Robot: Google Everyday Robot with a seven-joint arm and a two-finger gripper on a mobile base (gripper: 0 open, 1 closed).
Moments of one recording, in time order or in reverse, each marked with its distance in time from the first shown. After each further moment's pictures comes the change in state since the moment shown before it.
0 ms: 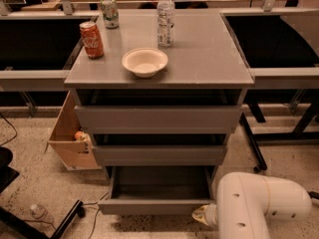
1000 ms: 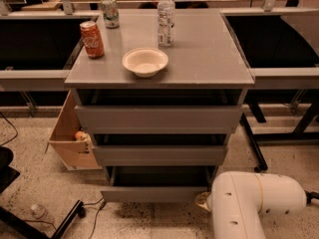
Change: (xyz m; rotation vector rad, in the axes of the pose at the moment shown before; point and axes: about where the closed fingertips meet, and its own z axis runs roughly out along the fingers) arm -0.010 -0.060 -0.001 0.042 -0.017 -0.039
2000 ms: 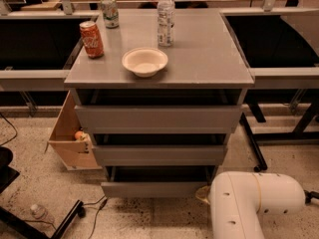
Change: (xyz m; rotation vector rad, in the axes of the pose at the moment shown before) arm -0.005 -0.031 -0.002 0.032 -0.014 -0.027
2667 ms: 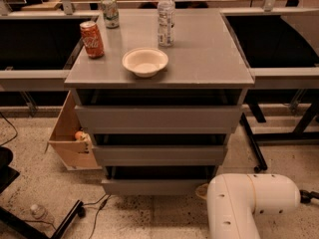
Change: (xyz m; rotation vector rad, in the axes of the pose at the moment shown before) arm 0.000 -0.012 0.006 -0.004 -0.019 -0.008
